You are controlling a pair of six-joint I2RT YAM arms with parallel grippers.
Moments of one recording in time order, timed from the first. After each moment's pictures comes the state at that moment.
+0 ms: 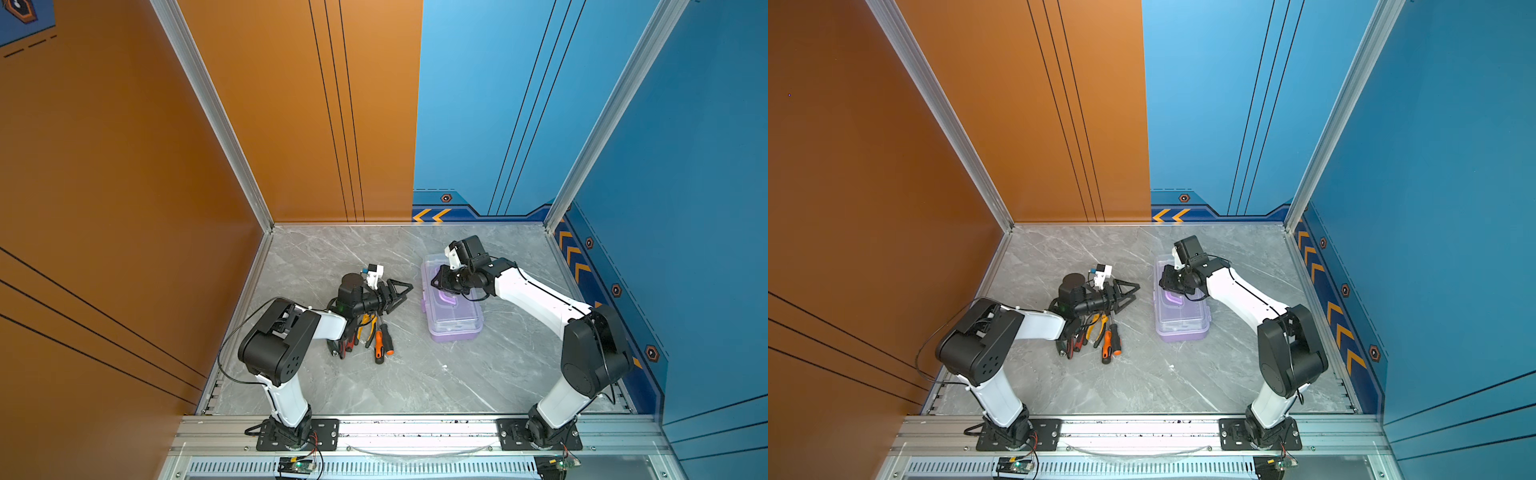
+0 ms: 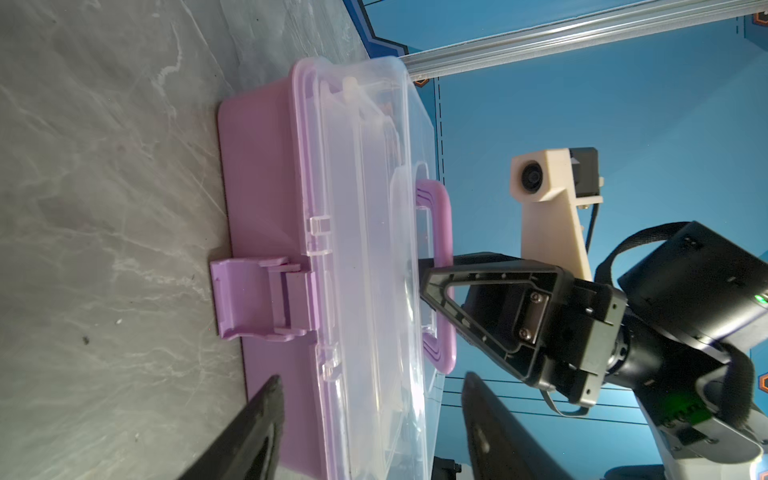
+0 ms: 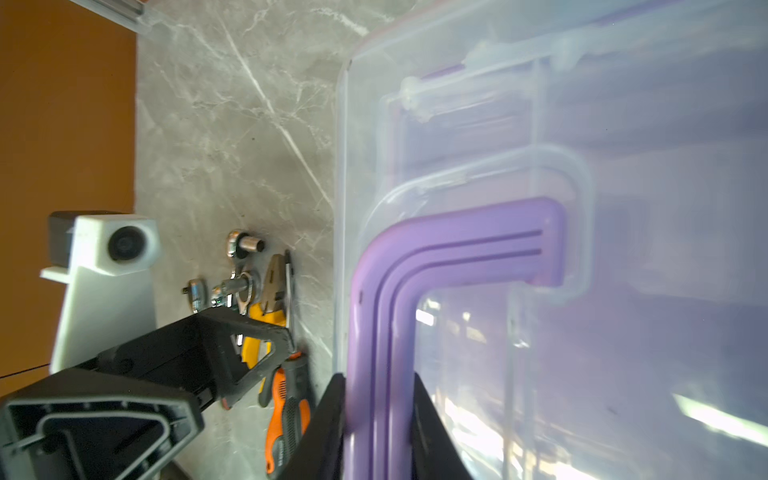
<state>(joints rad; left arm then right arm) -0.42 1.77 0.68 0.85 0.71 -1.25 0.48 1.68 1.30 -0.56 -0.22 0.57</state>
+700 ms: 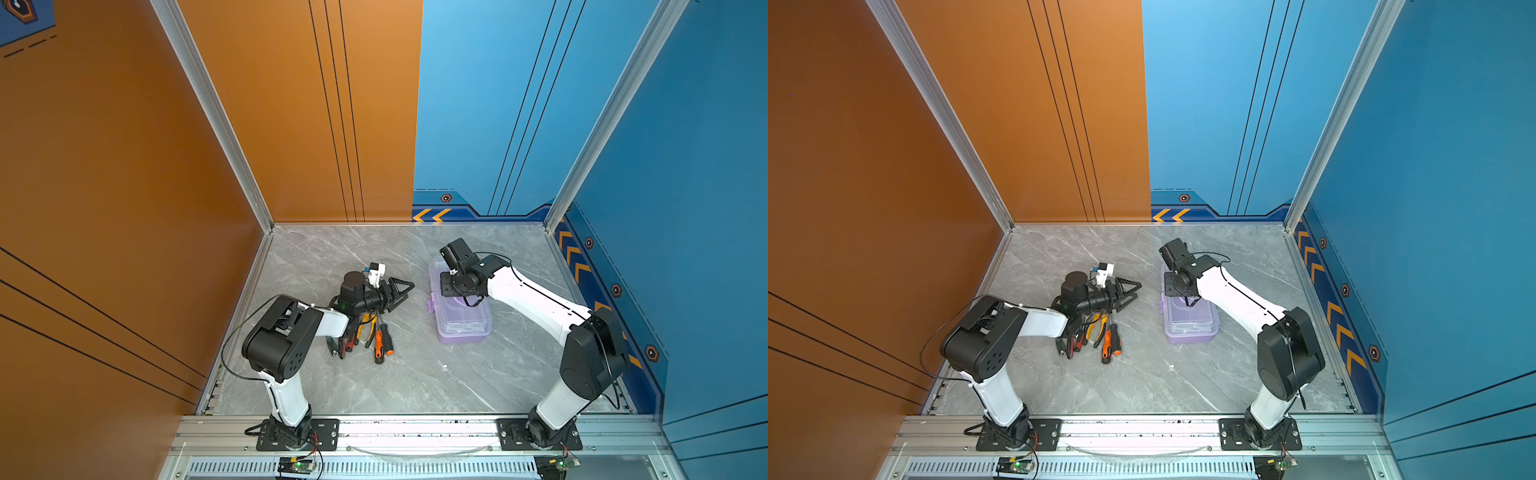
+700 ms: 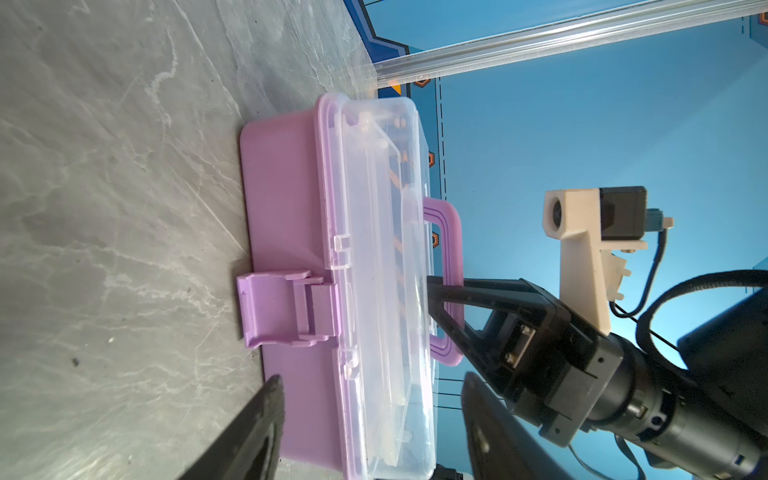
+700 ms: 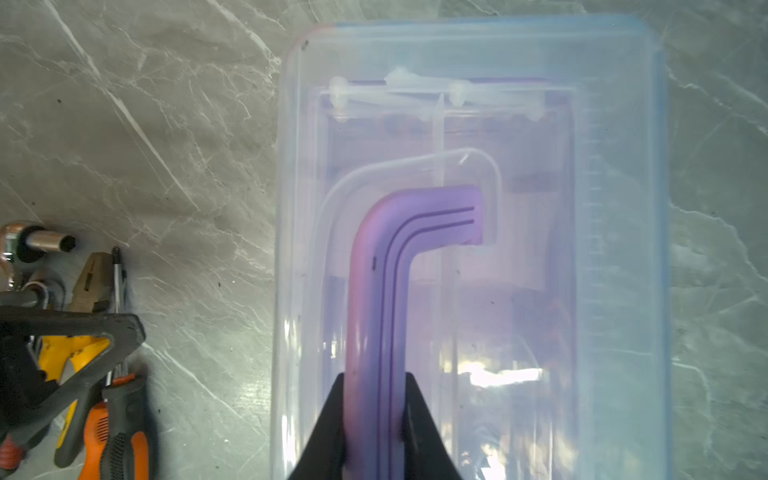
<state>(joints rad) -0.43 1.80 0.71 0.85 0.71 -1.25 0.57 1.68 1.38 -0.80 0.20 0.47</state>
